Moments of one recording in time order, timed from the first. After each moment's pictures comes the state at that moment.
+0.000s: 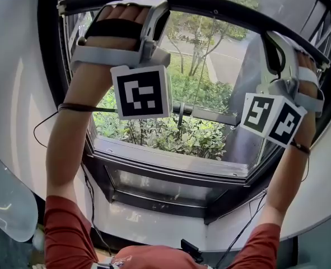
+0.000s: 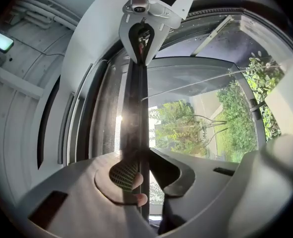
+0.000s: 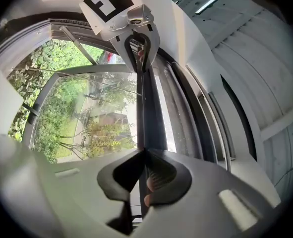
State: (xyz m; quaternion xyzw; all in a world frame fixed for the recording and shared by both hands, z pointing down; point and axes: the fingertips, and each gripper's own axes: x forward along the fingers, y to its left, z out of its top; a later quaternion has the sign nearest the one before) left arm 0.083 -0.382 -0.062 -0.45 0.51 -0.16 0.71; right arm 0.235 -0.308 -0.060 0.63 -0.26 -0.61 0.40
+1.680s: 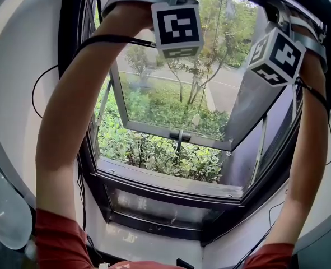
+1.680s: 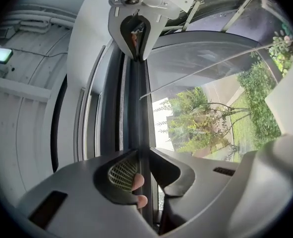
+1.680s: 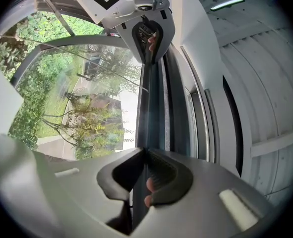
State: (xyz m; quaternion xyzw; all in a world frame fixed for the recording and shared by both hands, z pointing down) left arm 0.085 -0.385 -0.225 -0.39 0.58 -0.13 0.70; right arm 0.236 -0.315 -0.225 0.65 -0.15 -0.61 0.42
